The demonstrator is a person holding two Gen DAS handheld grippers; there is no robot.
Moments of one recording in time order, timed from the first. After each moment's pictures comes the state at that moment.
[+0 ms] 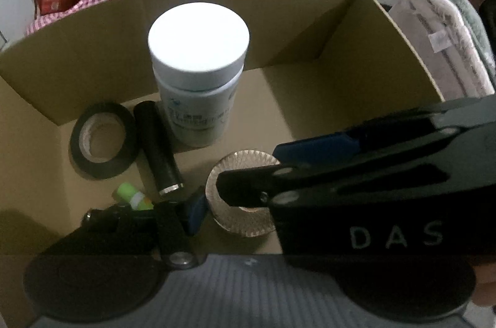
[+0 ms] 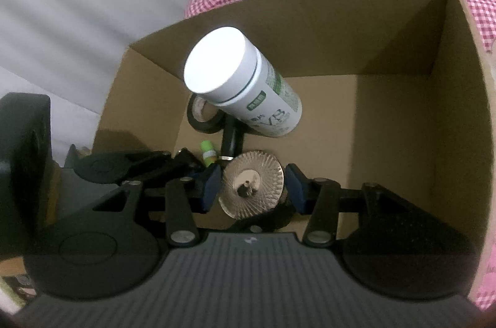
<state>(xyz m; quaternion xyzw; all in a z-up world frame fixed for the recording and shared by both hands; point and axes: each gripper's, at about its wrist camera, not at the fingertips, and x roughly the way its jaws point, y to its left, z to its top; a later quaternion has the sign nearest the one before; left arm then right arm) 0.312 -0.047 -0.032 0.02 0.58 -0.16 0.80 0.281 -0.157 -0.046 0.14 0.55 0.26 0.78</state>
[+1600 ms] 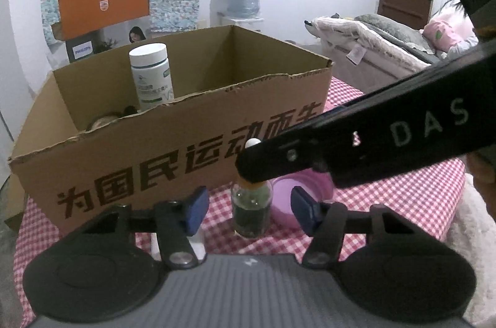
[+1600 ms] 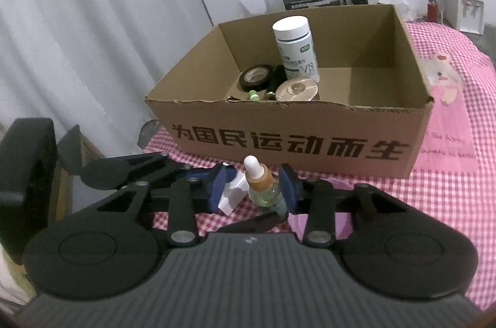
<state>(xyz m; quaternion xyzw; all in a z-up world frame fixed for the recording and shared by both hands) 0.084 -0.061 -0.034 0.09 0.33 -0.22 0.91 0.044 -0.169 -0.022 0.07 0.37 0.26 0.89</state>
